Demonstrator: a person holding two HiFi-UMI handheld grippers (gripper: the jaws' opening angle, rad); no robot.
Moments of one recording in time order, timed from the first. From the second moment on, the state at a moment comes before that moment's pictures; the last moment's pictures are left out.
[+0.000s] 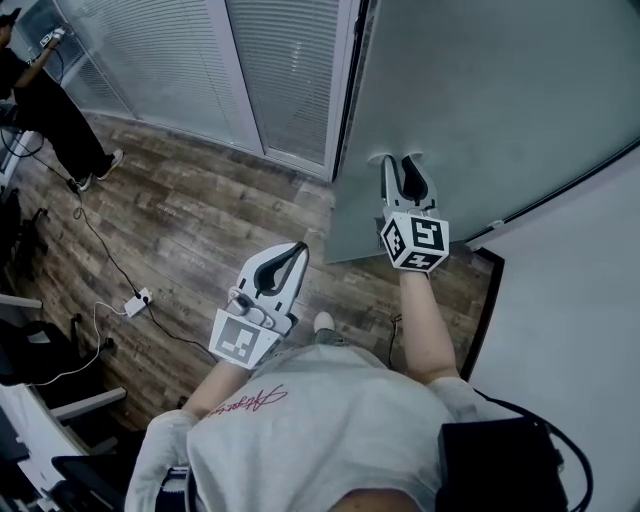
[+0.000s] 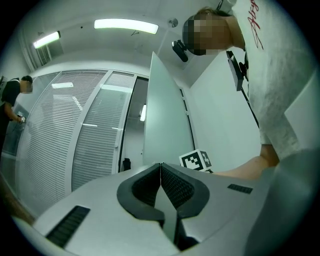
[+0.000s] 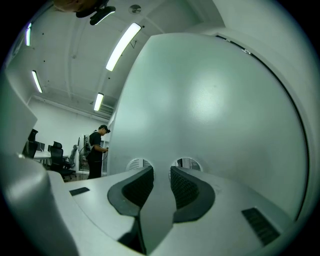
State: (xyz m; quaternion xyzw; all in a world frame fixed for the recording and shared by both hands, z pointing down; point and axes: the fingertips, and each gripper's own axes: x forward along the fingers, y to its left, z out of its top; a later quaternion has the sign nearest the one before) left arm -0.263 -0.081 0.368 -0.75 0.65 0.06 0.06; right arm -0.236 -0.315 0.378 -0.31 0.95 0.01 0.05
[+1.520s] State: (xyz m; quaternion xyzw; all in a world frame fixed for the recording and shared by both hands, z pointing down) left arm -0.099 -0.018 0.370 -0.81 0.58 0.06 0.05; right arm -0.090 -0.200 0.378 -0.22 0.97 0.01 0.04
